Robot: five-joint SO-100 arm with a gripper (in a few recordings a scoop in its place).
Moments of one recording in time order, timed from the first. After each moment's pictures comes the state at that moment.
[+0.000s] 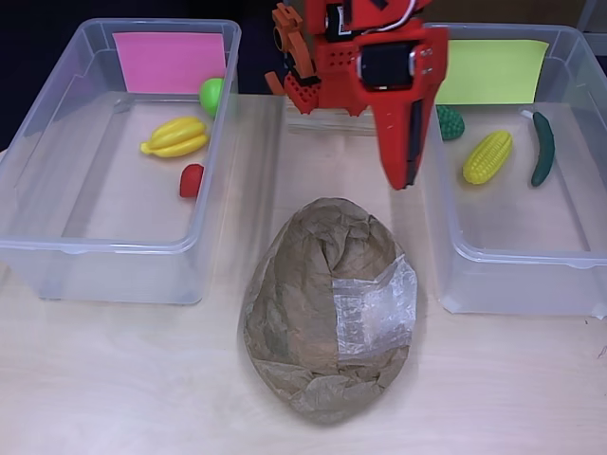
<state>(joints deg) -13.8 112.1 106.3 63.0 34.1</state>
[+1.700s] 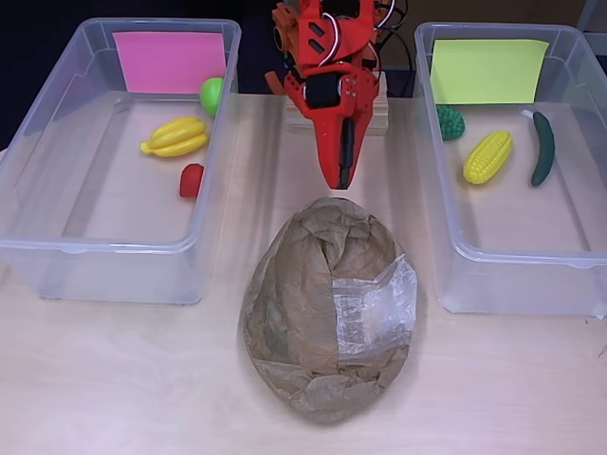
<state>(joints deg) -7.6 179.7 180.2 44.5 29.2</state>
